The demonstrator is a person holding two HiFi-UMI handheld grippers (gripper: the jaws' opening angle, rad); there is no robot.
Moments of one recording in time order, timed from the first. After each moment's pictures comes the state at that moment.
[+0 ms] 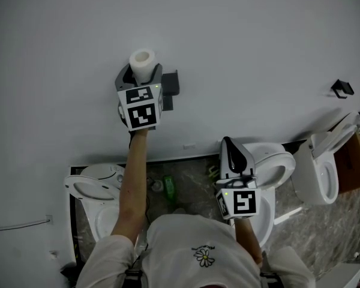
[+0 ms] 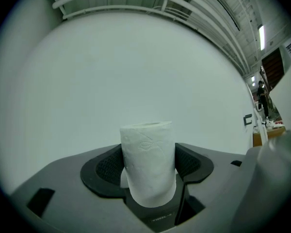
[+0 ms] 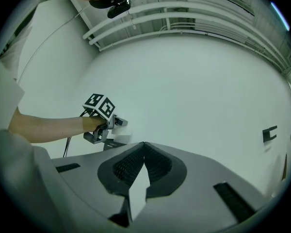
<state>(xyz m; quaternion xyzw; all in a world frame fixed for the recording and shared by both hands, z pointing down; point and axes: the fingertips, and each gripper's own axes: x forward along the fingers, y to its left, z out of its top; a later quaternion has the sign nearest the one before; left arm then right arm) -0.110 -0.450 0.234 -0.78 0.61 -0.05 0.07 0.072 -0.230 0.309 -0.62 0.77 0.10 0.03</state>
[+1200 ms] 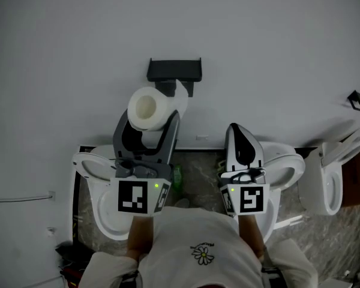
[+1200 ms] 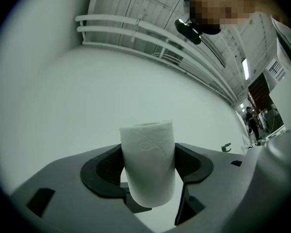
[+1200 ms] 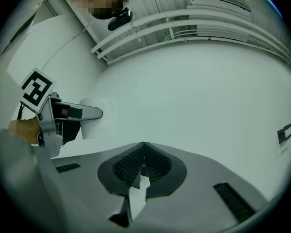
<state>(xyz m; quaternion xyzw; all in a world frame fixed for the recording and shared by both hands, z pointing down) -0.126 -0.218 0.208 -0.81 0.56 0.12 0.14 0.031 -0.213 0.270 -0.57 0.81 0.14 0.08</state>
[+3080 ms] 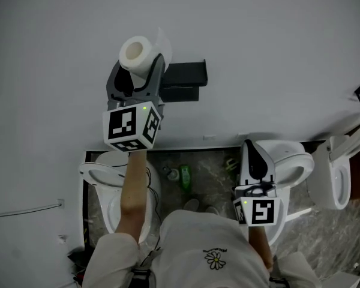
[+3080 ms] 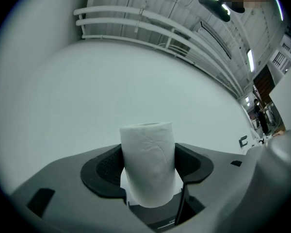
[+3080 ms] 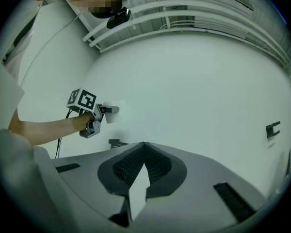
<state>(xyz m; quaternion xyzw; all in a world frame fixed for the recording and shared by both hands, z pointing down) -0.167 -0.382 0.180 -0.80 0.58 0.11 0.14 0.052 -0.221 0.309 -0.61 0.79 0.09 0.03</state>
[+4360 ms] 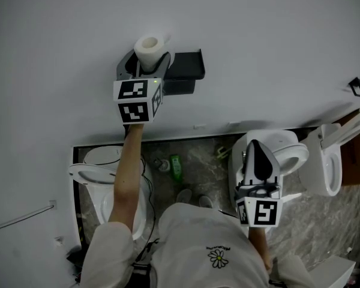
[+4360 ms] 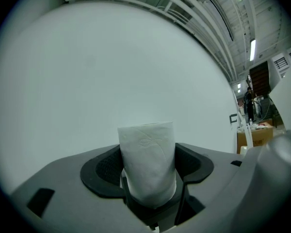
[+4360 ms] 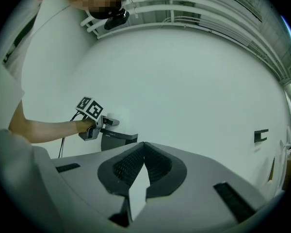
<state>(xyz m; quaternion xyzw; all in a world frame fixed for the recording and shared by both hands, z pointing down) -0.148 -0.479 0.281 -0.84 0.54 -0.05 0.06 0.063 -0.230 0.325 -0.66 0.75 0.08 -0.02</state>
